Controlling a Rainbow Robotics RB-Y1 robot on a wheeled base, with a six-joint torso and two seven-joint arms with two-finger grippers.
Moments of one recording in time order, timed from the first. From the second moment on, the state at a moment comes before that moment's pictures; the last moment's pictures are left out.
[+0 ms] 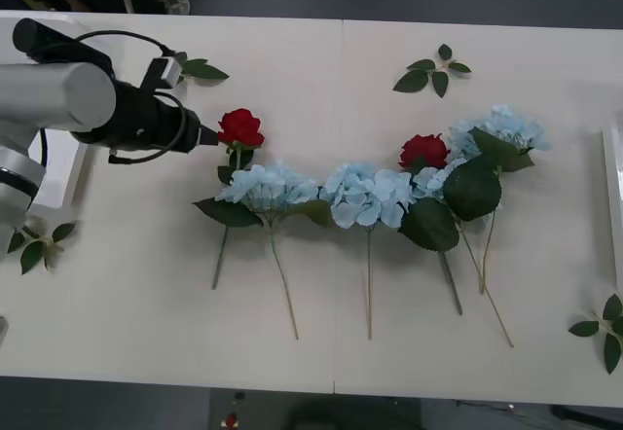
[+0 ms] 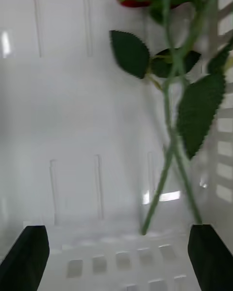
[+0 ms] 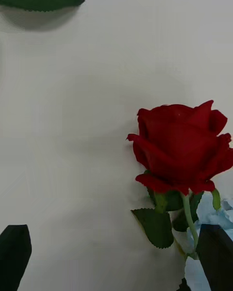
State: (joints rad) right arm -0.02 -1.04 -0.27 -1.33 -1.00 1.09 1.71; left arm -0.67 0.54 -0.19 -1.29 0.81 1.15 -1.61
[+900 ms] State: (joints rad) right arm -0.25 -0.92 0.19 -1.57 -0.93 0.92 1.24; left arm -0.72 0.54 -0.49 -1.24 0.80 1.08 -1.61
